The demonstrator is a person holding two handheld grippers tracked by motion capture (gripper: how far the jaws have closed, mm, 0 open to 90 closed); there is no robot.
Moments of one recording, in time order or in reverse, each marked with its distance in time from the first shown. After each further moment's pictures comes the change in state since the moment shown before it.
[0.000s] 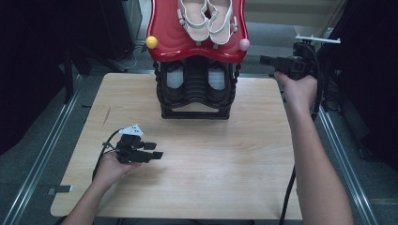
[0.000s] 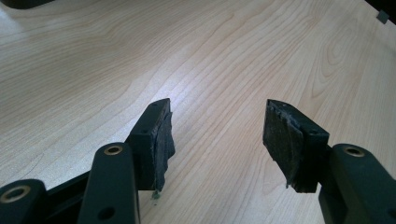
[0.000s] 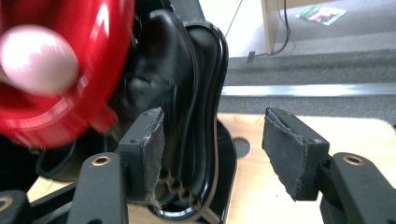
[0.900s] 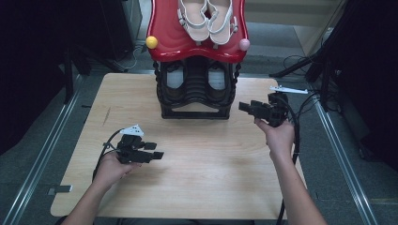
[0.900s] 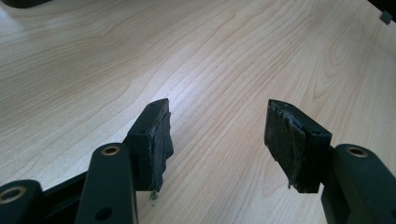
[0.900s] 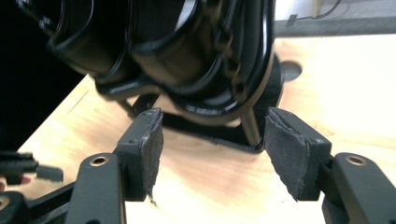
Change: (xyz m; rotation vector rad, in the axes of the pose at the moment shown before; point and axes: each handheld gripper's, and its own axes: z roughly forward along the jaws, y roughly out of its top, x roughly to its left) left arm -0.002 0.000 0.001 0.001 0.006 -0.002; right arm 0.010 -0.127 0.018 0.107 0.135 -0.064
